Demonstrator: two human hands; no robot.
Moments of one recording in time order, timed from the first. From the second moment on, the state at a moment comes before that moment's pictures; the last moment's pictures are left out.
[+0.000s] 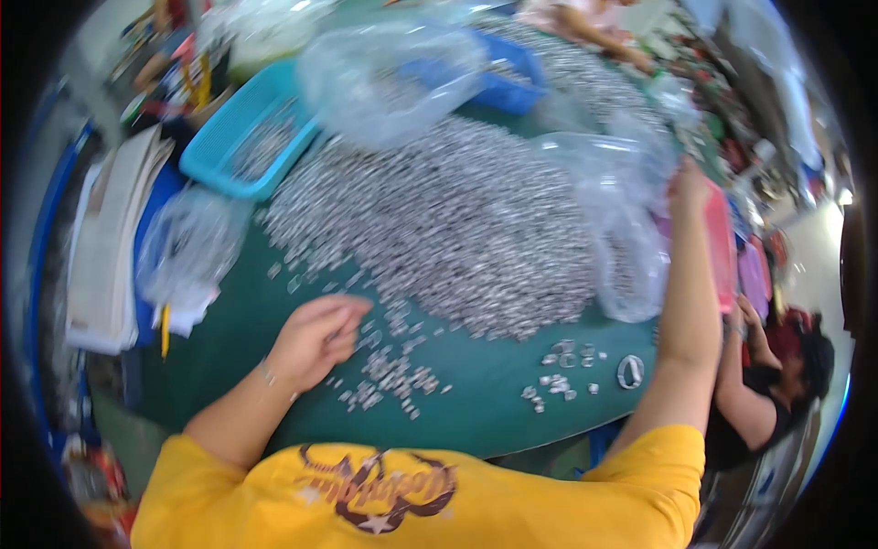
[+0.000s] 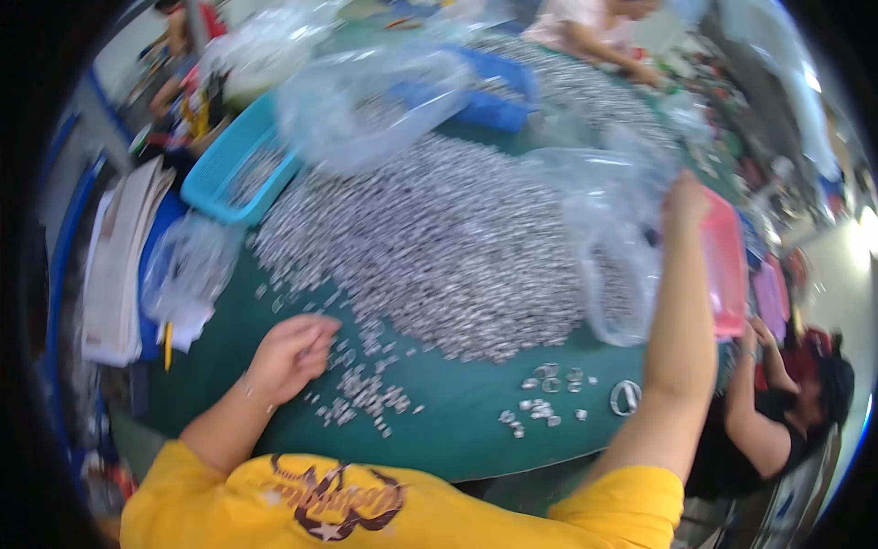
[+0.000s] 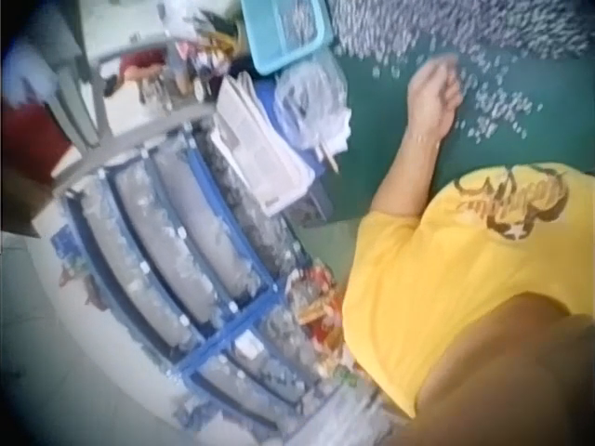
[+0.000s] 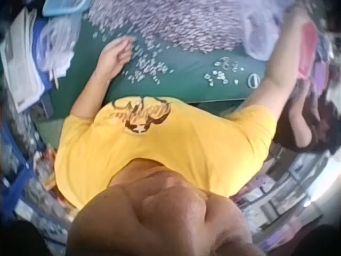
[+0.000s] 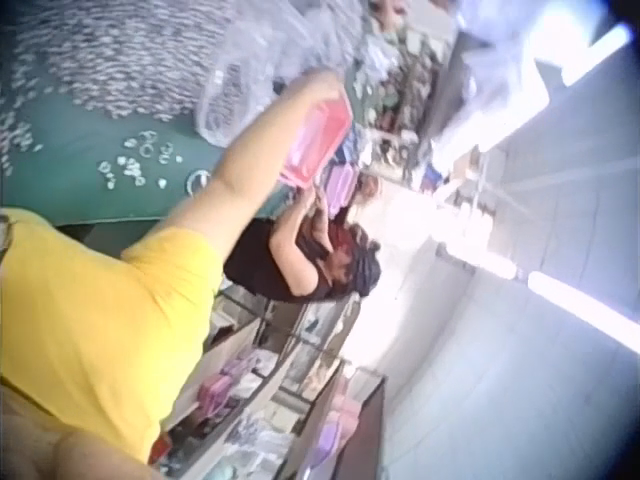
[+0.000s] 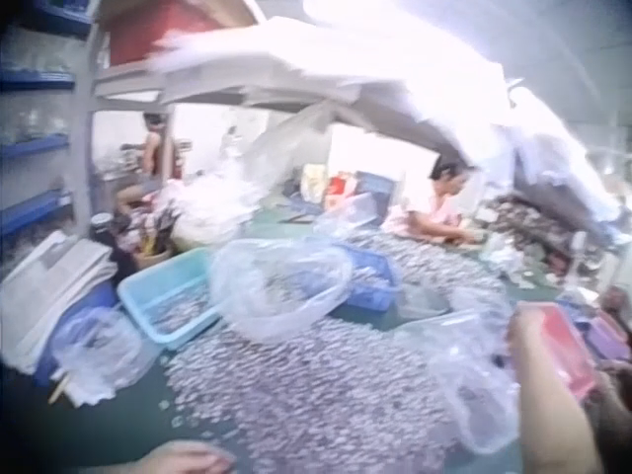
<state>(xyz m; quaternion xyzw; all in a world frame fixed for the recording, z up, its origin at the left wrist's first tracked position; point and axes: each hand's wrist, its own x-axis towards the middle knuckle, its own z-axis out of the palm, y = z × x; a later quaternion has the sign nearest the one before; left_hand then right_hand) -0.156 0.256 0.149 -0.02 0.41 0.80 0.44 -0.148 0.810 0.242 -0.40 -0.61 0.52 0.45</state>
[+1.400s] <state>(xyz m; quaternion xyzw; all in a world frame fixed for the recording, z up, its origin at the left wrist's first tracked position) -0.149 0.244 0.141 -0.08 0.36 0.83 0.41 -0.077 0.455 0.143 -0.06 -0.95 0.30 0.11</state>
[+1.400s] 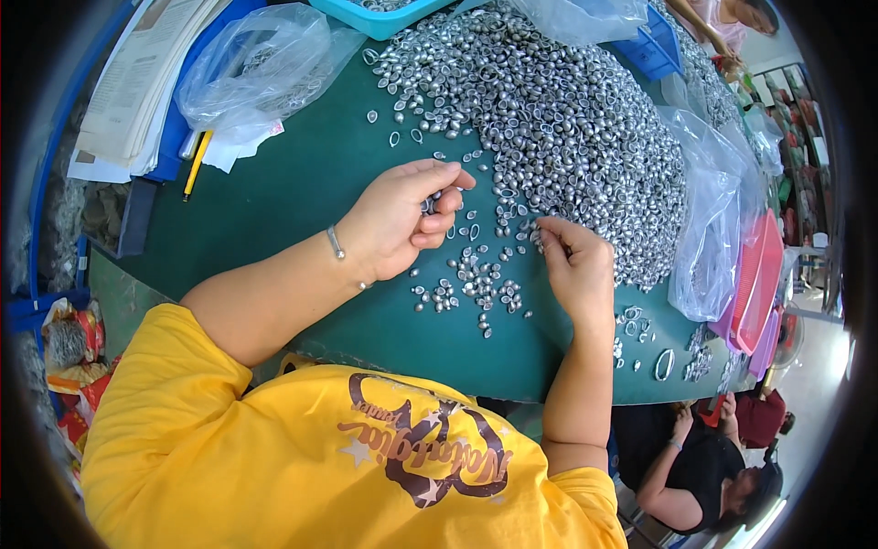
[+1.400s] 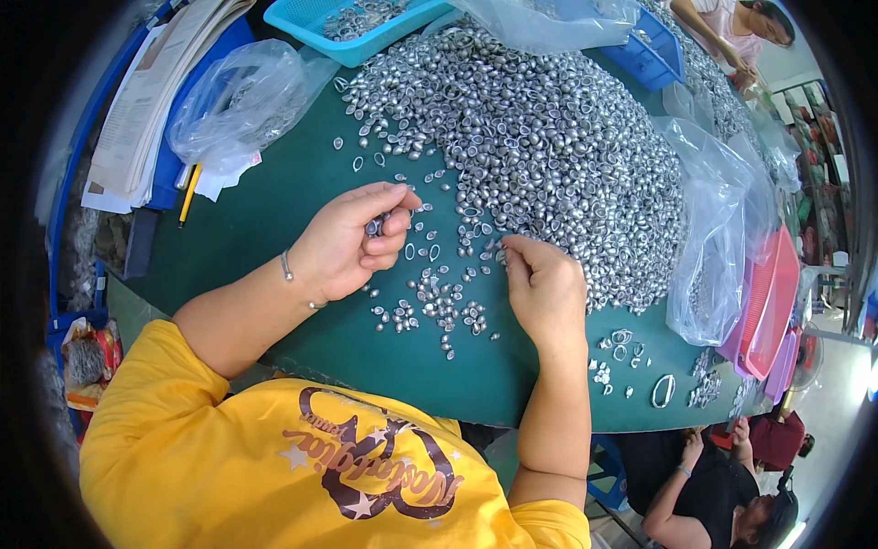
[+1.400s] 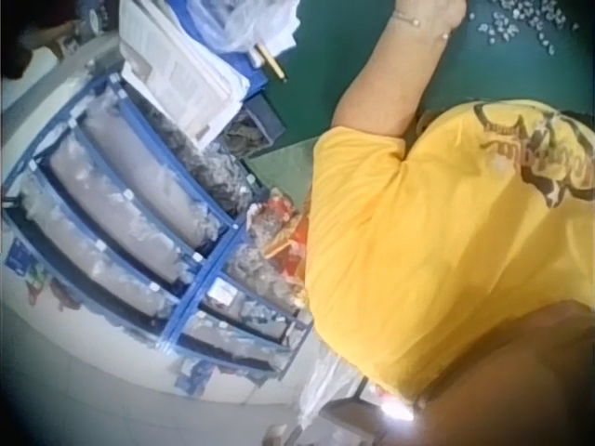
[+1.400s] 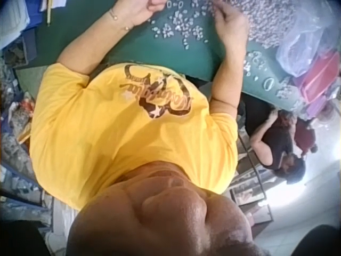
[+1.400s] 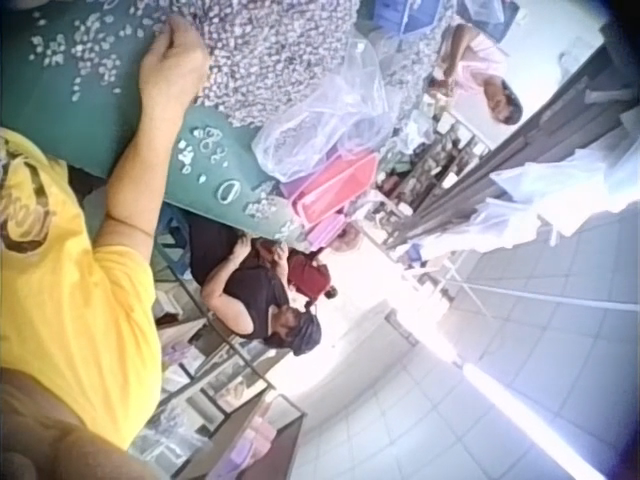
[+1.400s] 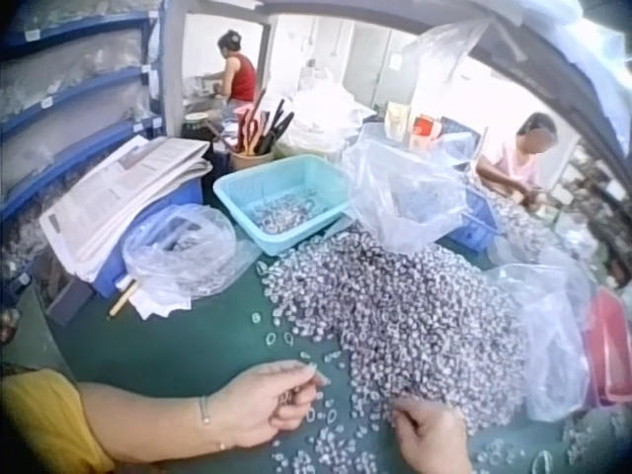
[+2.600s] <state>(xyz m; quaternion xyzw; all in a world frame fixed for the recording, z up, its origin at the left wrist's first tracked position) -0.152 0.246 0.142 -0.10 0.36 0.82 0.43 -0.078 0.471 0.150 -0.10 -0.29 0.94 -0.16</state>
